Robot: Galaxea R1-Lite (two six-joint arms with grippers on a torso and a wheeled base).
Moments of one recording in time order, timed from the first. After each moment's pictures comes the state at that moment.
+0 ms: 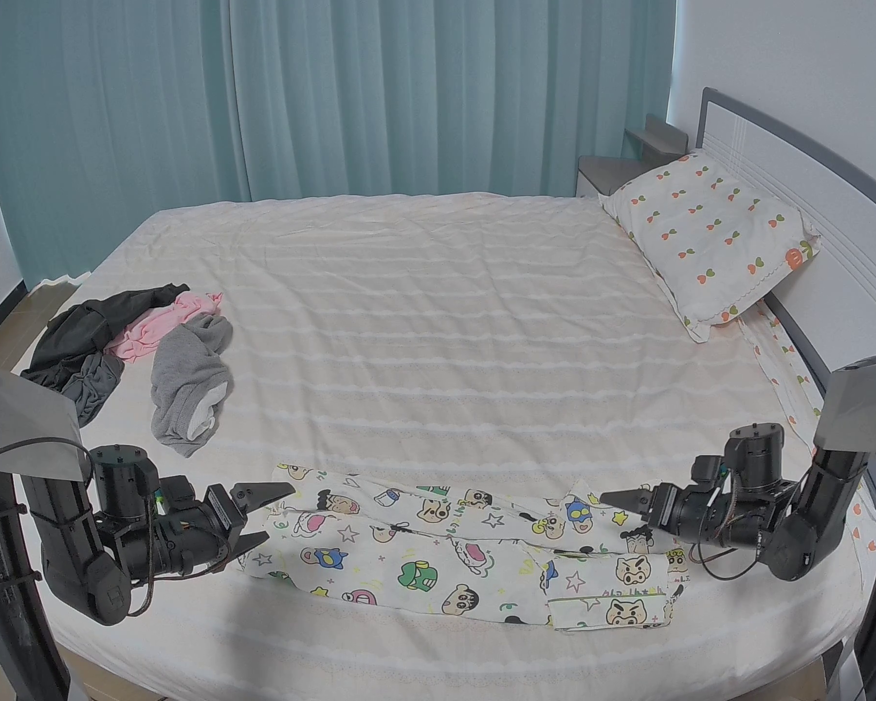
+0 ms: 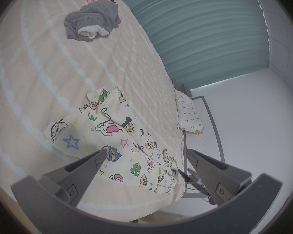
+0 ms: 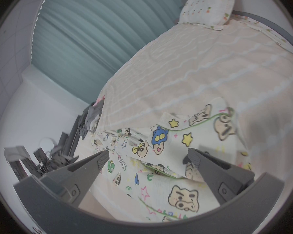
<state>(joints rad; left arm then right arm) -0.08 2.17 -0.20 -1.47 -0.55 -0.93 0.21 2.17 -0.37 -1.23 0.35 0.66</state>
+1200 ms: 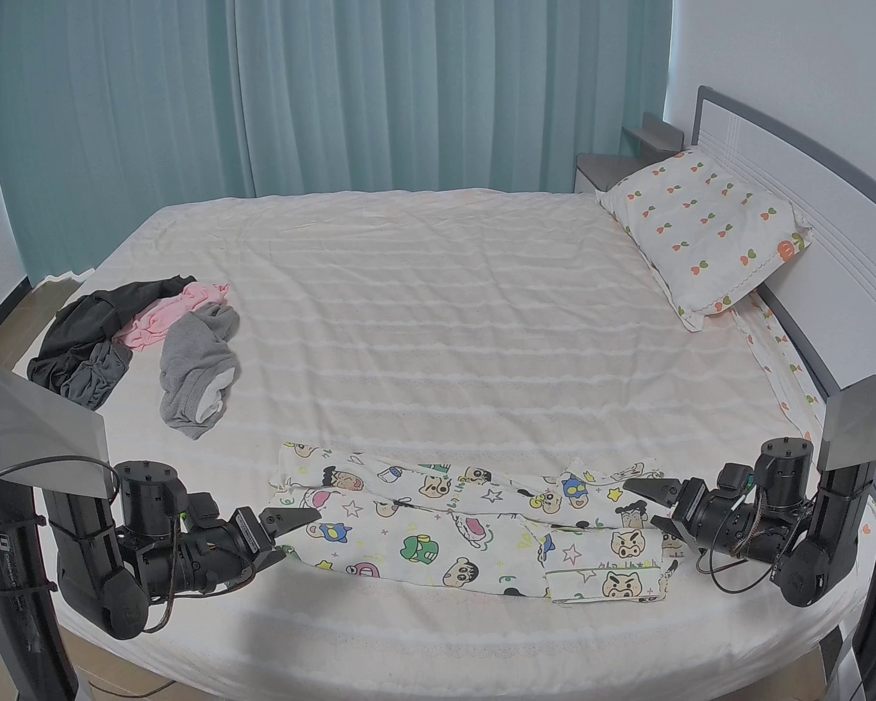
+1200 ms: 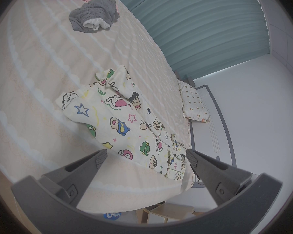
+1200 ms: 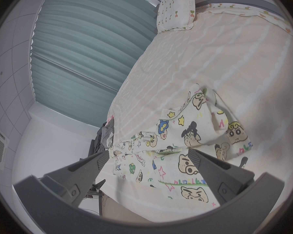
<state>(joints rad) -0.18 2.20 -0.19 -1.46 -0.46 -0.89 0.18 2.23 -0.21 -1.55 0.38 0.87</state>
